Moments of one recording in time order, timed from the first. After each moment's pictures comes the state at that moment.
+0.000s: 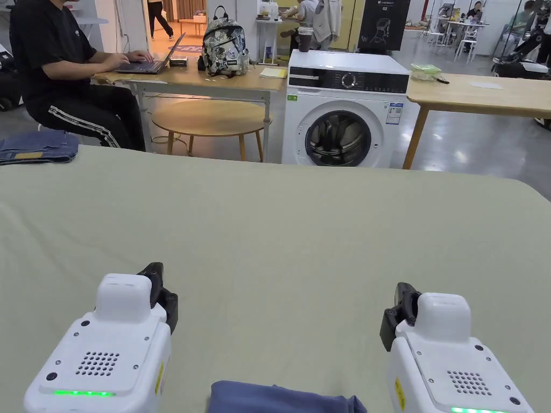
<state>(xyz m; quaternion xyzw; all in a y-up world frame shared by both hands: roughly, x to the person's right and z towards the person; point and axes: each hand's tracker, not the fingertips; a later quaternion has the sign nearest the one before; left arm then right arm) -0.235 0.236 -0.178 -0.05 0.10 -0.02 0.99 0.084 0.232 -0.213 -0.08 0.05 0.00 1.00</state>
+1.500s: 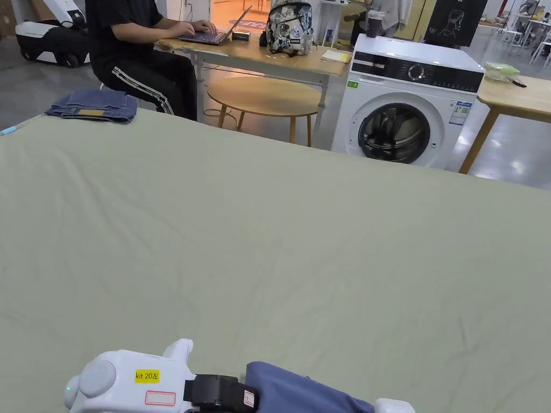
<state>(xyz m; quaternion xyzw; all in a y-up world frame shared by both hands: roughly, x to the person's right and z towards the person) -0.309 0.071 -0.215 -0.46 -0.25 0.43 0.73 0.046 0.089 -0.212 -0.36 0.11 0.04 0.93</state>
